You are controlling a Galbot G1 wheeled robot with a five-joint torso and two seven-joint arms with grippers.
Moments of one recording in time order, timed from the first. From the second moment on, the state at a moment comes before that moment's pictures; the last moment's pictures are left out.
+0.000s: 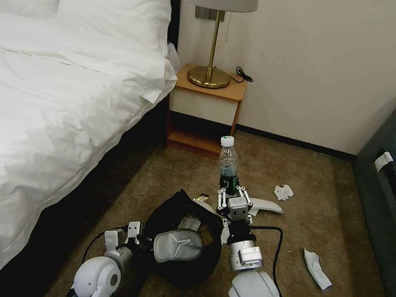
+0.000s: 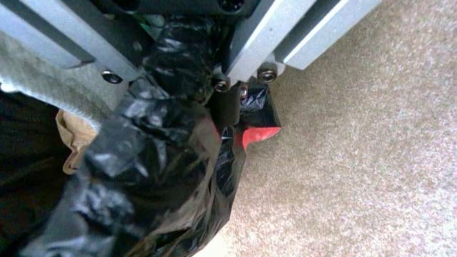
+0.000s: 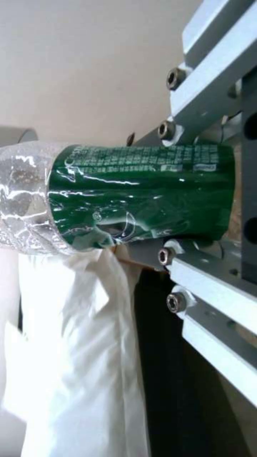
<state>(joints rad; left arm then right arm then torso) 1.38 -1.39 -0.40 -1.82 -0.56 0.61 -0.07 -1.33 1.23 0.03 2.03 -0.14 0.13 0.33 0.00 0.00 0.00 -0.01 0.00</state>
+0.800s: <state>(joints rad) 1.37 -1.37 -0.38 -1.88 -0.59 0.69 -0.12 -1.42 1.23 -0.14 1.98 -0.27 0.16 0.30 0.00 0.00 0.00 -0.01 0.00</state>
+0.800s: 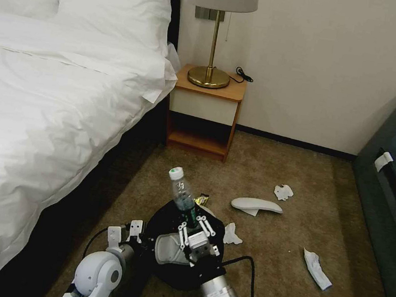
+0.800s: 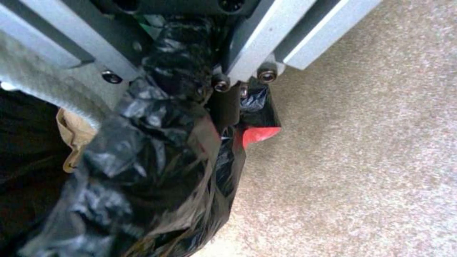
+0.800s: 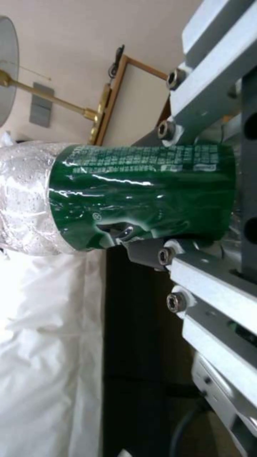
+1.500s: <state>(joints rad) 1.40 -1.38 -0.39 -1.96 -0.61 0.73 -0.13 -1.39 1.26 -0.11 1.92 -0.26 0.19 0.30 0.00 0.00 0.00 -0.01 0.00</state>
